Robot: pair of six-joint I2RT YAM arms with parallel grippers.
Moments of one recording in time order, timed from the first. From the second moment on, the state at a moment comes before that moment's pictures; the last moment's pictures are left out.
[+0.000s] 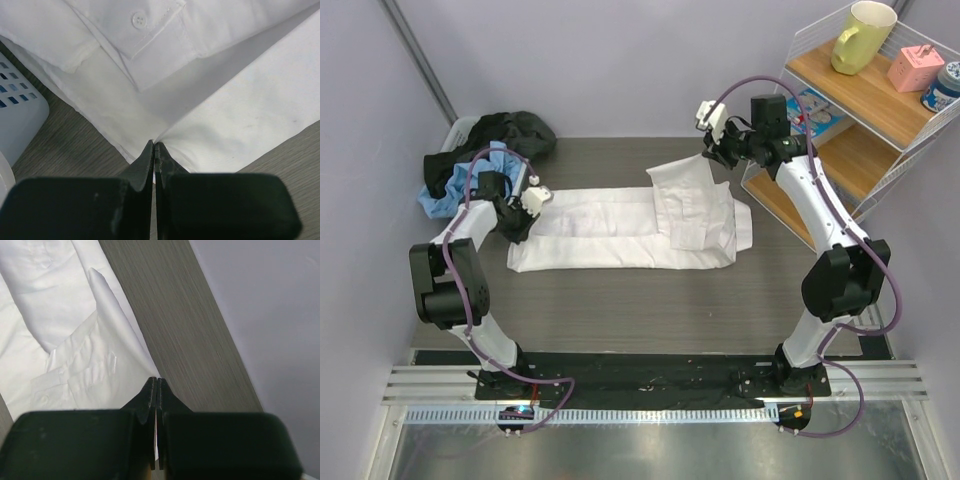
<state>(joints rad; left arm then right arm) 0.13 1.71 1.17 -0.62 0.31 0.85 0.21 1.74 1.74 -0.60 -0.58 -0.79</state>
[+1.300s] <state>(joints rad) 0.13 1.59 1.14 -0.67 0.34 0.73 0.11 1.60 1.40 -0.74 -0.50 -0.49</state>
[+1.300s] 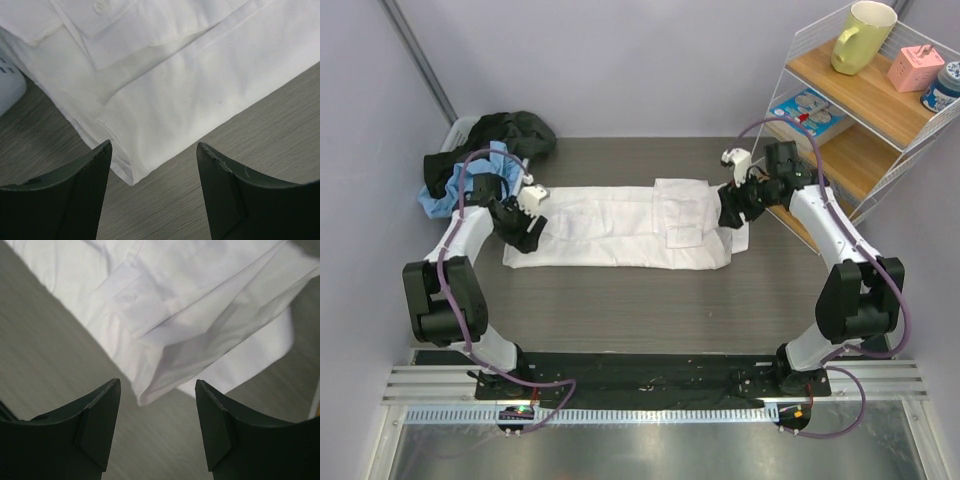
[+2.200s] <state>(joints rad) 0.10 1.75 1.08 -0.67 0.23 0.84 0.11 1.80 1.10 -0.72 -0.42 -0.38</state>
